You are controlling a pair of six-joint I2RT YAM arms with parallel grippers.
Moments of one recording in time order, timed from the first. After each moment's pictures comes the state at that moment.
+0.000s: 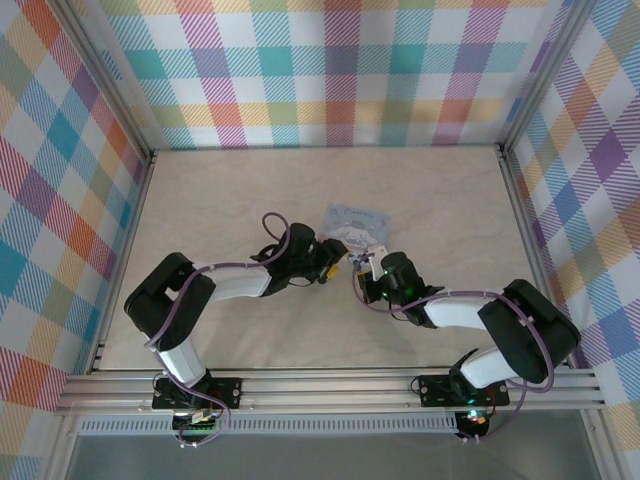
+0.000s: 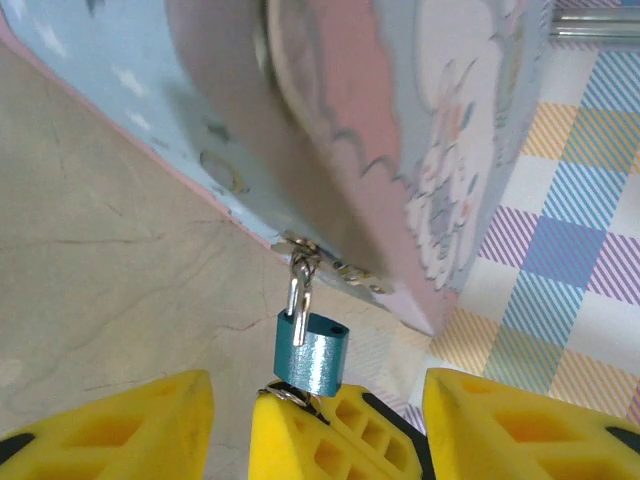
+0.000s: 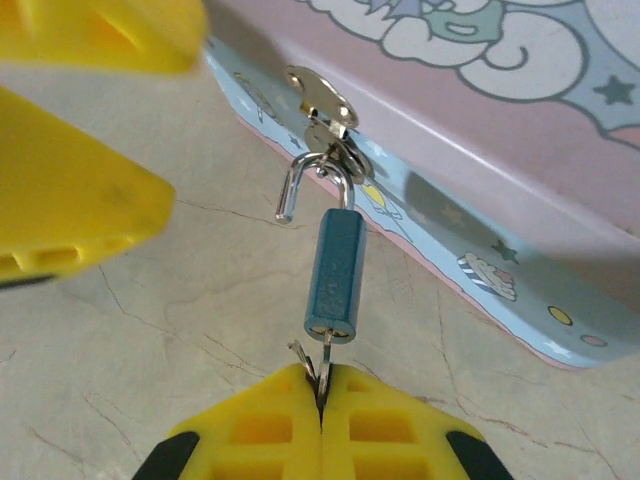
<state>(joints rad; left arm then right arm) -0.70 1.70 0.84 0.26 0.27 -1.43 0.65 1.44 0.40 0.39 -0.06 0.21</state>
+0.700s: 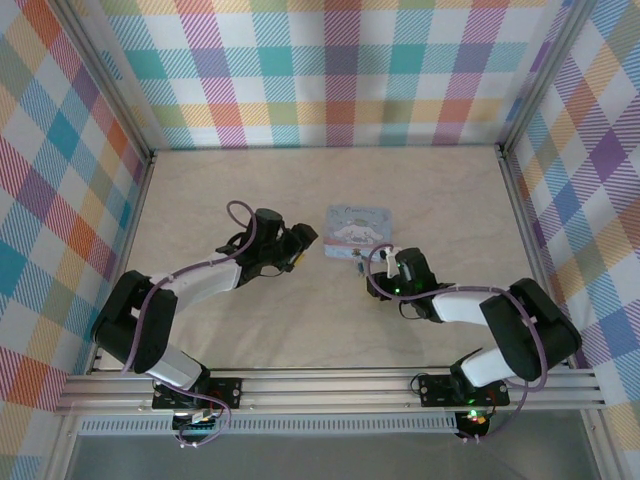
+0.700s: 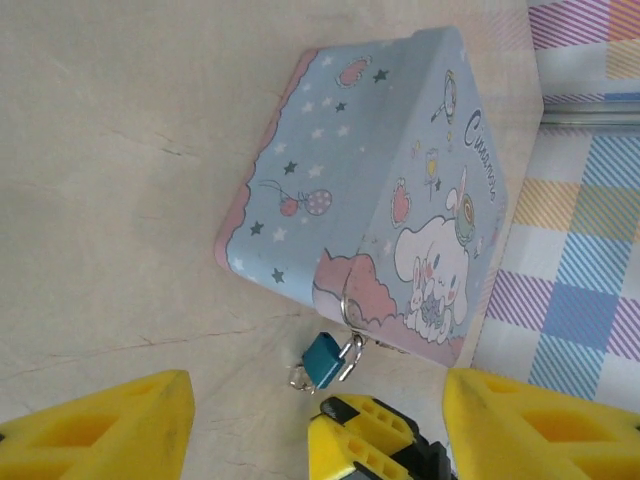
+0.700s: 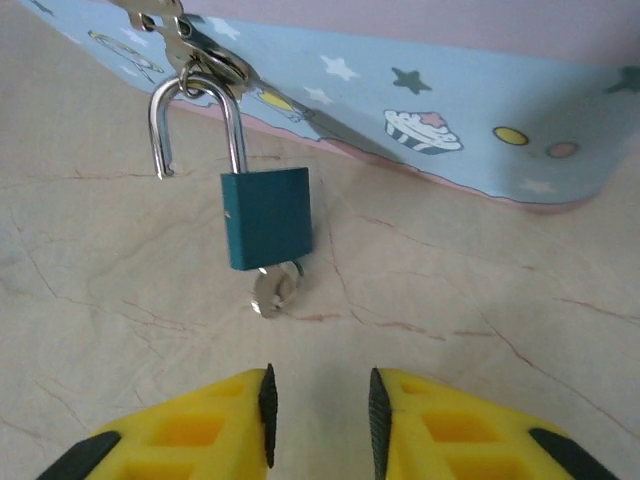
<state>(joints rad) -0.53 1.52 0.82 0.03 0.24 -1.25 0.51 1.43 0.39 0.28 -0.19 0.35</state>
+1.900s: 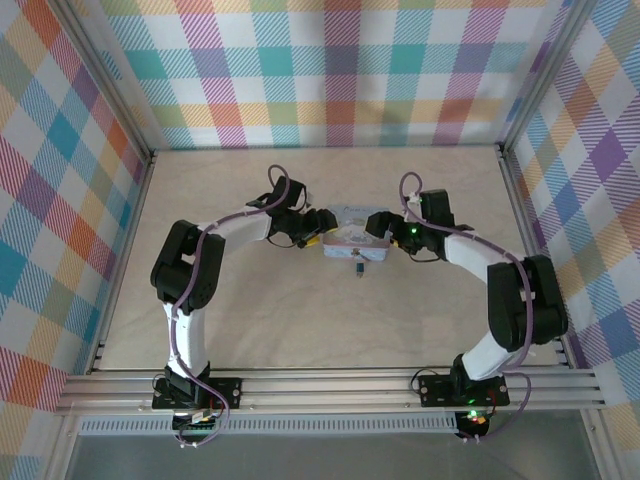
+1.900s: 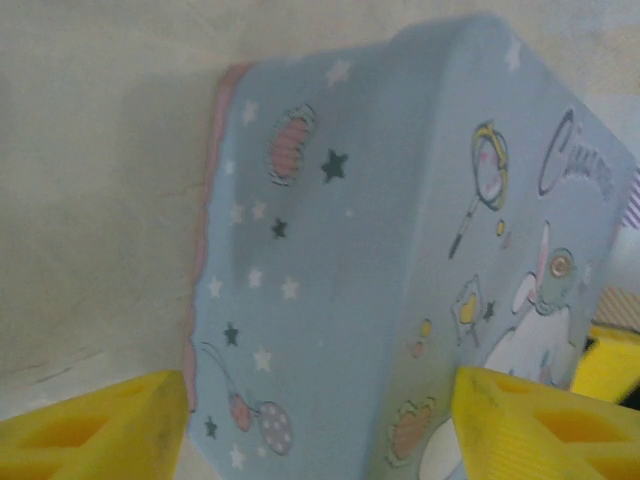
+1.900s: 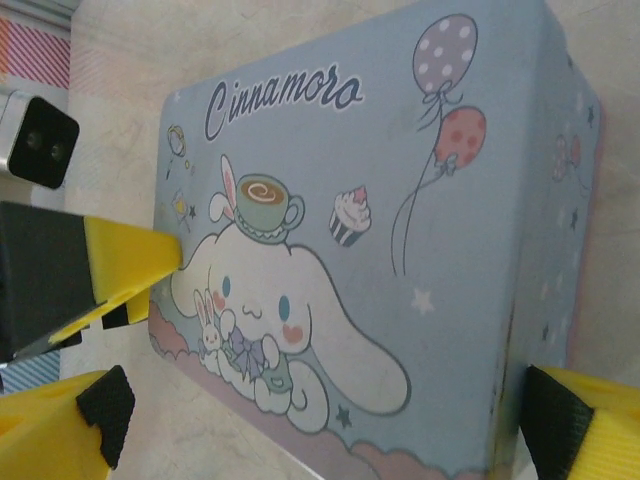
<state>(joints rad) -0.47 1.99 1.35 -0.28 0.50 -0.83 0.23 1.61 0.90 -0.11 -0.58 0.57</state>
